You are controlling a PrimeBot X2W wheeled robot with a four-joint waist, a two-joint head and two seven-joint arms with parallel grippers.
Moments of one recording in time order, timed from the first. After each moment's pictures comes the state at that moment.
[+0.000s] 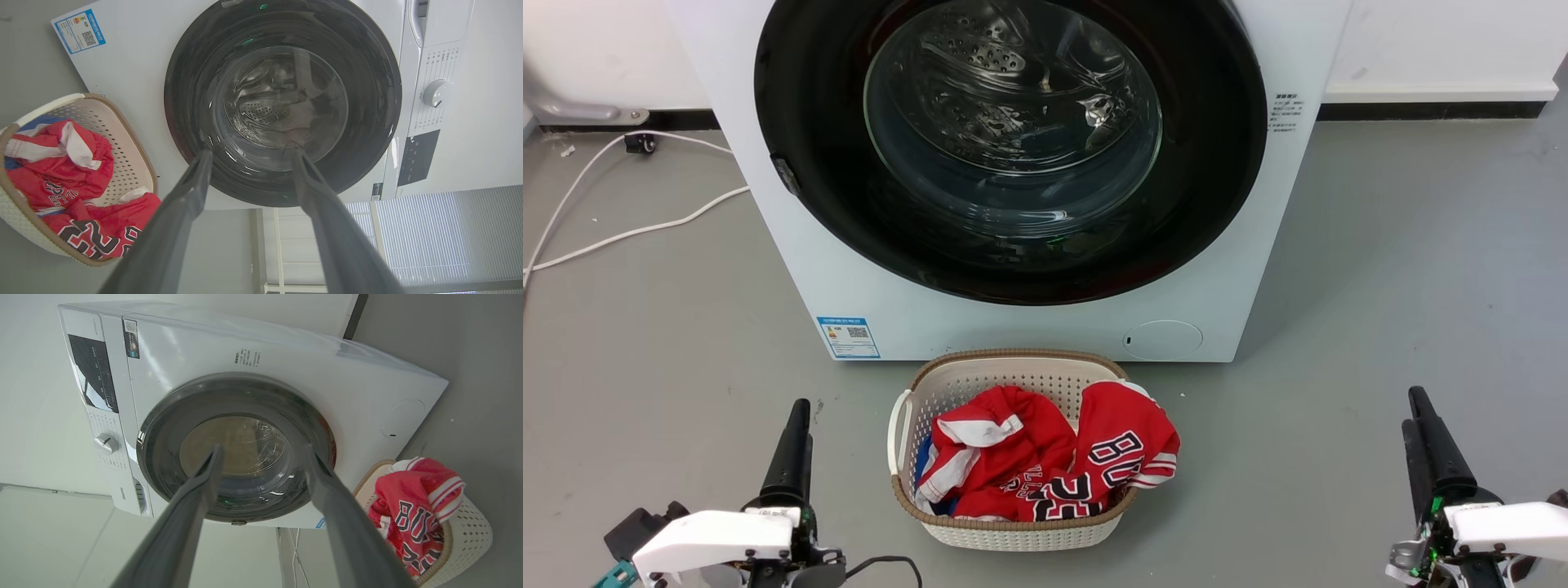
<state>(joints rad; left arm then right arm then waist) -0.05 0.05 0.10 0.22 -1.43 -0.10 0.03 -0.04 -0.05 -0.12 0.25 1.42 0.13 0.03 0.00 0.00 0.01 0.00</state>
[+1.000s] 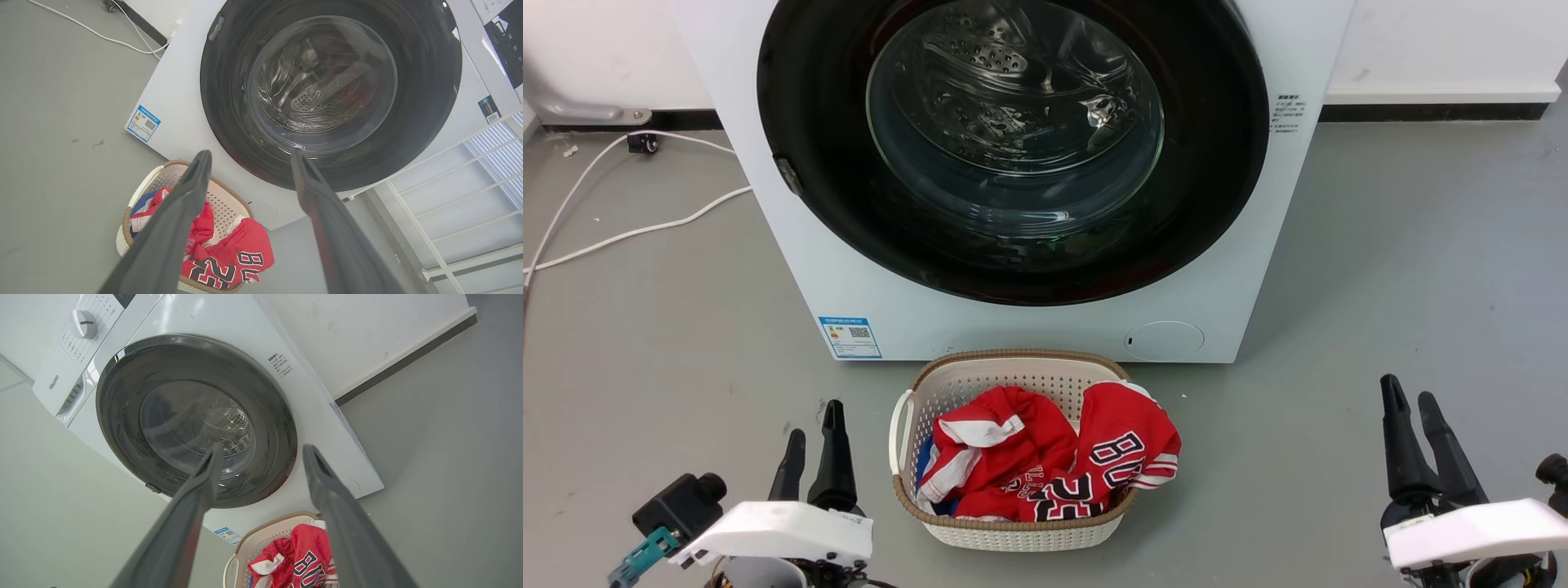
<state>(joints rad) -0.01 0.05 -0.01 0.10 -0.82 0.06 -0.08 0.02 -0.05 -0.07 0.06 0.73 0.13 -0.08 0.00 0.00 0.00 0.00</state>
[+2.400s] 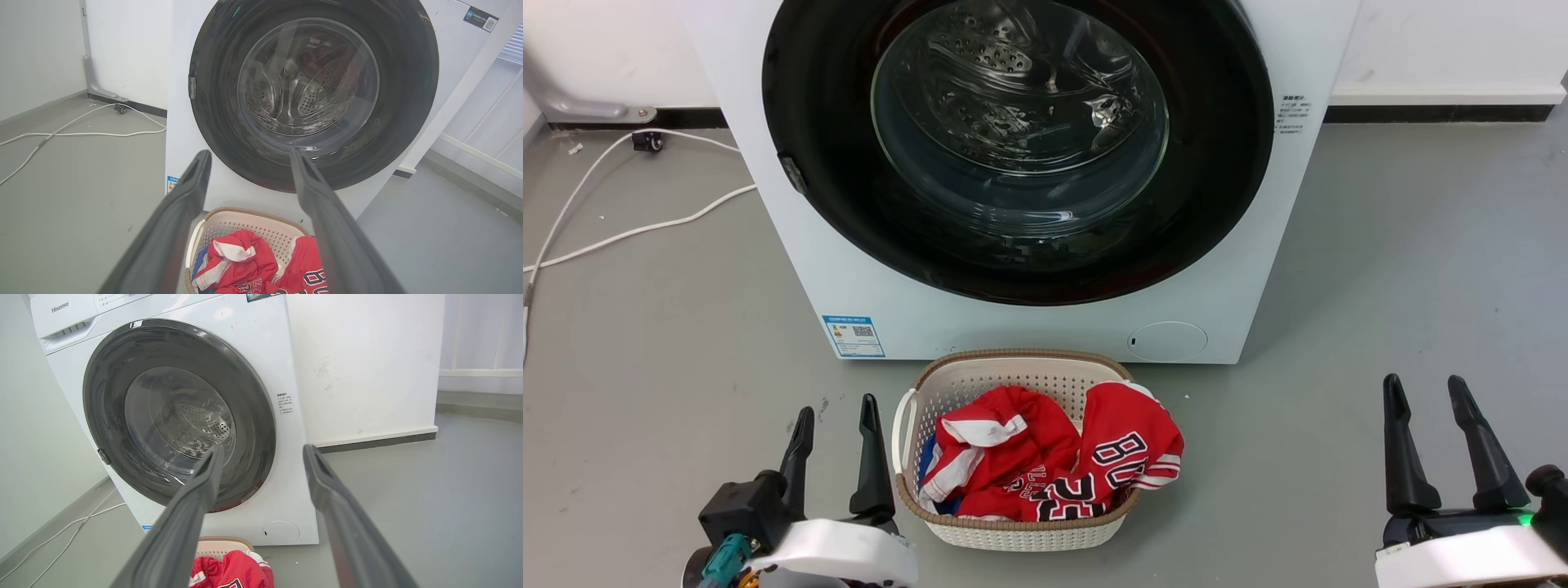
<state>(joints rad) 0.03 0.05 -0.10 0.03 -0.34 0.09 -0.19 0.09 -0.05 -0.06 -0.07 0.27 0.13 -0.19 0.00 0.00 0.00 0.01</state>
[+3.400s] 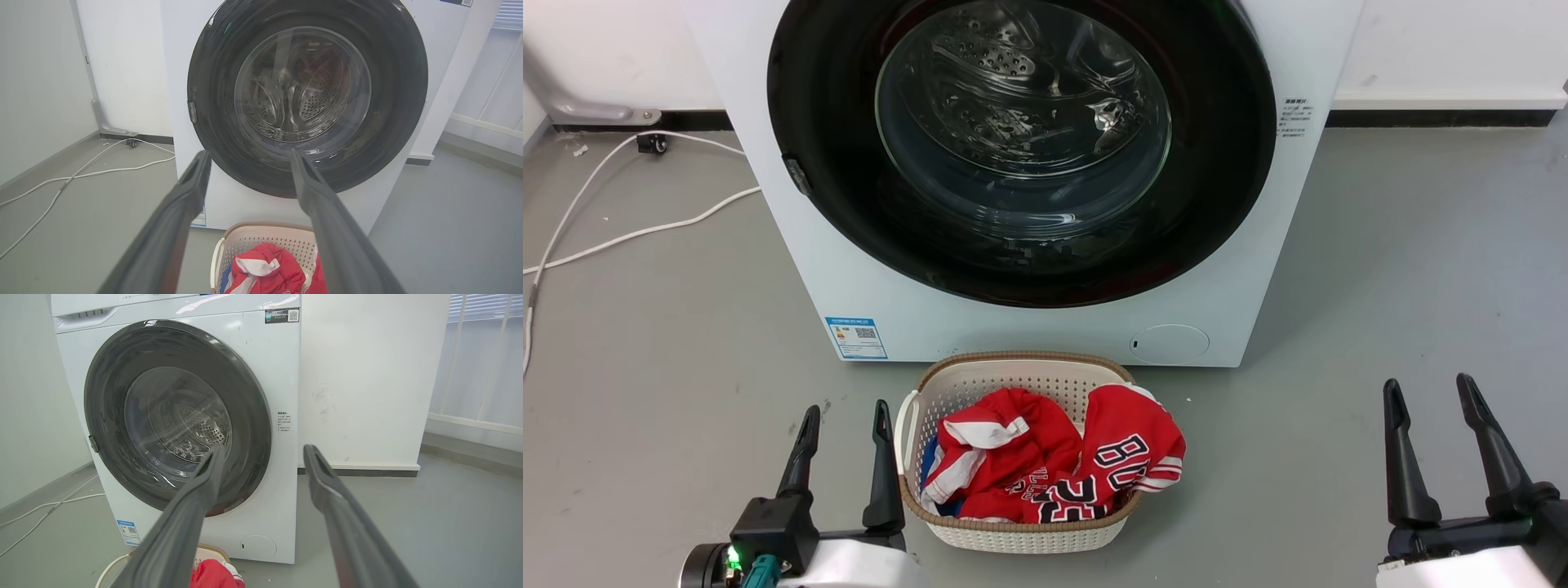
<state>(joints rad) 0.06 0.05 -0.11 0.02 -0.17 0.10 -0.25 0.12 -0.05 -0.06 -0.13 0.10 0.13 -0.25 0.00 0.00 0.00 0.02</state>
